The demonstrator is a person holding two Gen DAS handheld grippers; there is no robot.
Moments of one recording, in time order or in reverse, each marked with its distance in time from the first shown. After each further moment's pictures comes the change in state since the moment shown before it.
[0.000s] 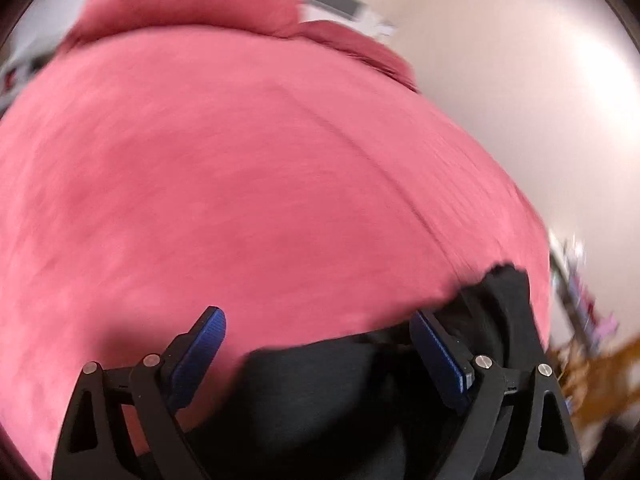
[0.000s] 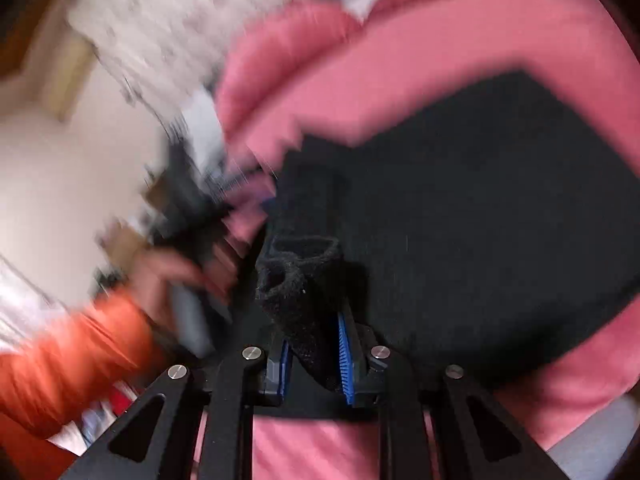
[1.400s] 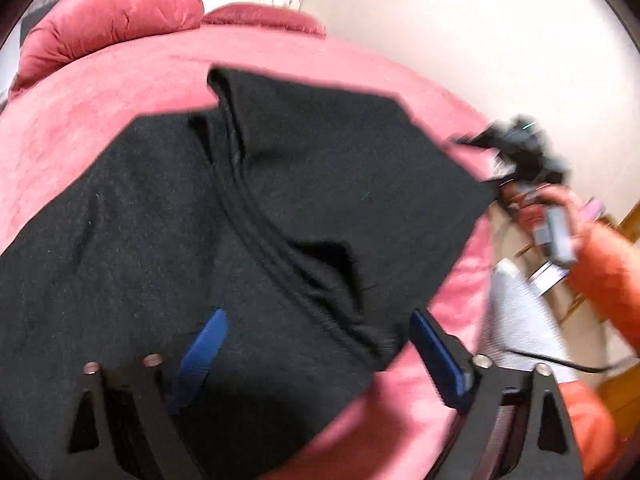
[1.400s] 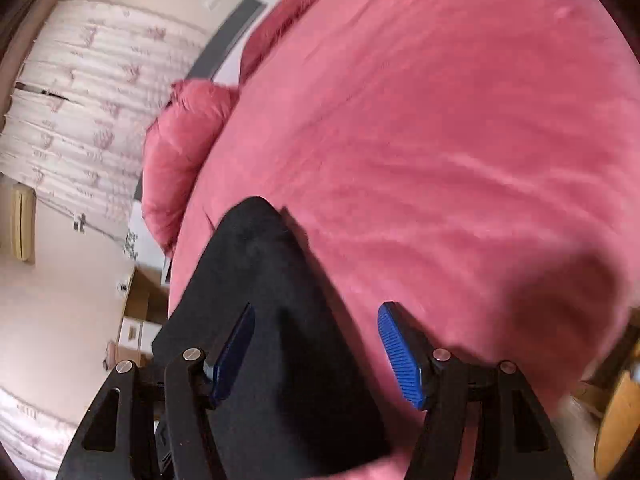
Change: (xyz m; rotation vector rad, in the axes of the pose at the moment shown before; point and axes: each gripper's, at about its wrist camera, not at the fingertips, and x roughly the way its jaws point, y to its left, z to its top) left arm -0.071 -0.106 -0.182 0.330 0.067 -0.102; right arm -0.036 -0.220 0.104 0.418 -0.200 0.042
